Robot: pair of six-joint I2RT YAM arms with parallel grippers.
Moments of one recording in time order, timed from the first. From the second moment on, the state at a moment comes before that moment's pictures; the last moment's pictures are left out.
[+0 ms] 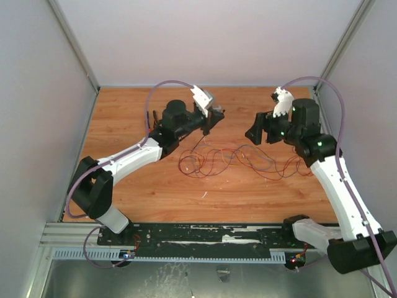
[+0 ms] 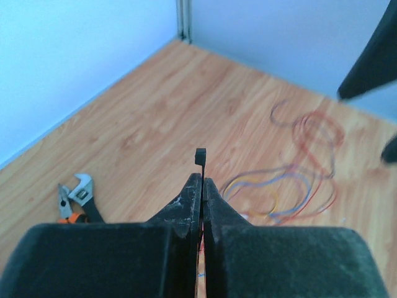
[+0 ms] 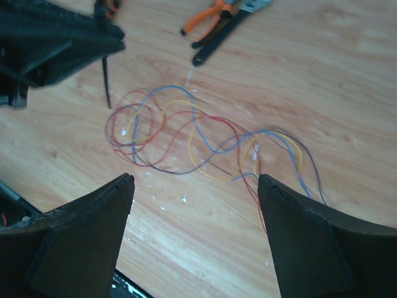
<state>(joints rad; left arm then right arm) -0.68 1.59 1.14 0.37 0.32 0.08 0.25 1.12 1.25 -0.71 -0.30 0.14</state>
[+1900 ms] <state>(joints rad) -0.61 1.31 0.77 1.14 0.48 -0.73 0.52 1.07 0.98 0.07 -0.67 0.21</state>
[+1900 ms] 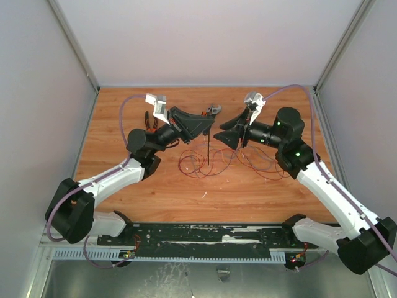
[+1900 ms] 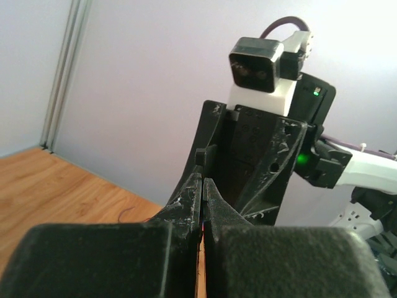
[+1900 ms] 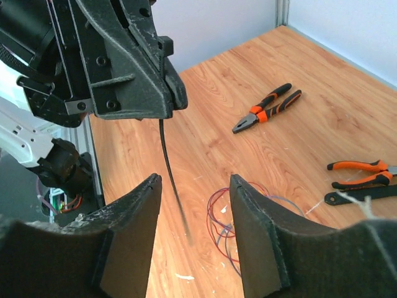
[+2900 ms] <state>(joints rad) -0.60 1.30 0.75 1.18 0.52 -0.77 0.58 1.19 1.03 0.20 -0.82 0.25</state>
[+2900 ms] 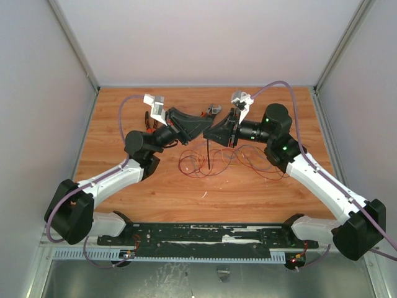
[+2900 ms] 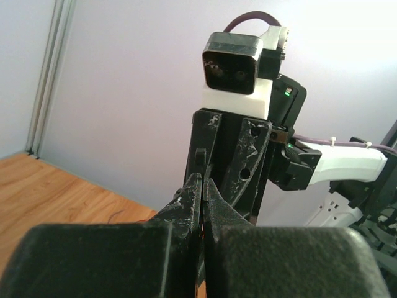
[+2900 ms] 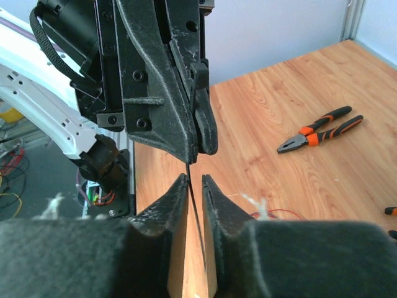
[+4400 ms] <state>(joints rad) -0.60 1.27 0.74 1.08 0.52 -0.66 0.58 1.14 1.06 0.00 -0.68 0.22</state>
